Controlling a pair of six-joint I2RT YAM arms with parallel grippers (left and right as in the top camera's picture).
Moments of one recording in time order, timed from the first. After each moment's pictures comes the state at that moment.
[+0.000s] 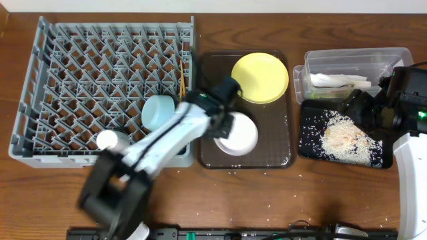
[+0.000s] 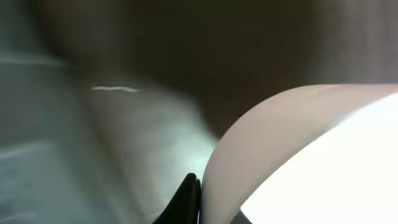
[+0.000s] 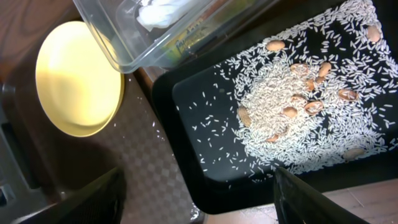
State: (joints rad) left arm -0.60 1.75 1.27 -0.87 0.00 -0.32; right arm -0.21 1.32 1.19 -0.98 -0.17 0.47
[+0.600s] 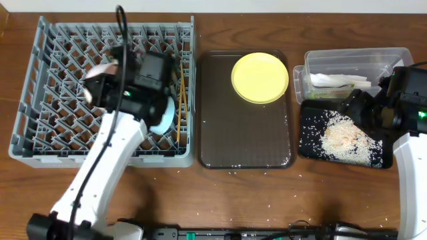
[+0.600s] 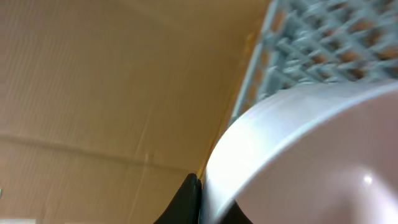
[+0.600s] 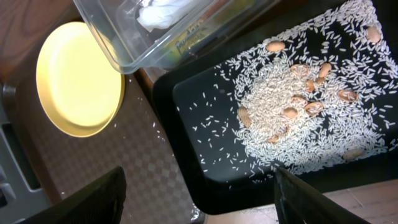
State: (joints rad) left arm -0.29 1.46 1.29 -0.92 -1.25 -0.02; right arm -0.21 1.32 1.19 -0.98 -0.17 0.47
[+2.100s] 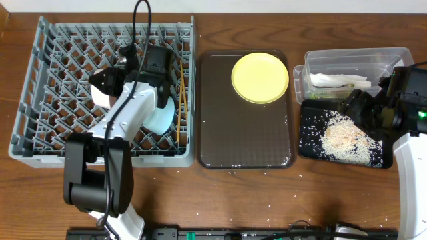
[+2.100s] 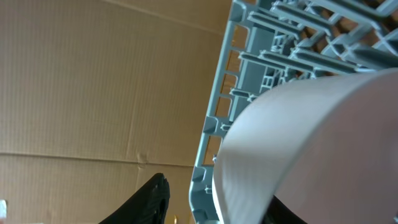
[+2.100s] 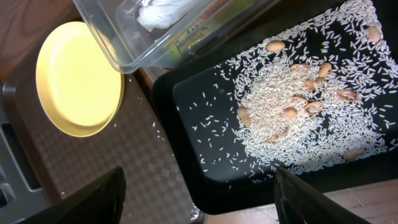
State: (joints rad) left arm -0.19 1.84 1.27 -0.64 -1.31 0.05; right arm -0.21 1.32 1.19 -0.98 -0.17 0.47
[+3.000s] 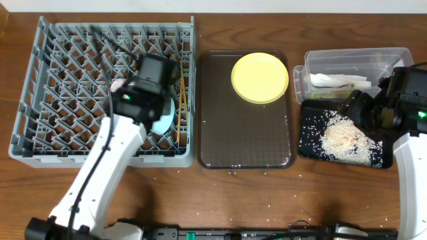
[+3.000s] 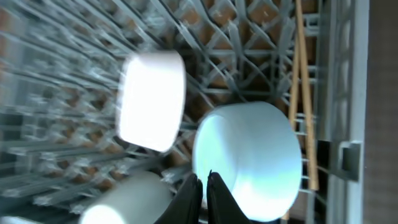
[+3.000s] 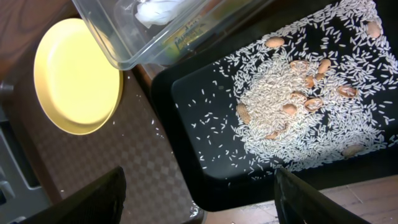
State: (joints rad) left arm -0.28 1.44 1.27 -0.92 -0.36 -0.22; right arm -0.21 1.32 1.19 -0.99 -0.18 0.47
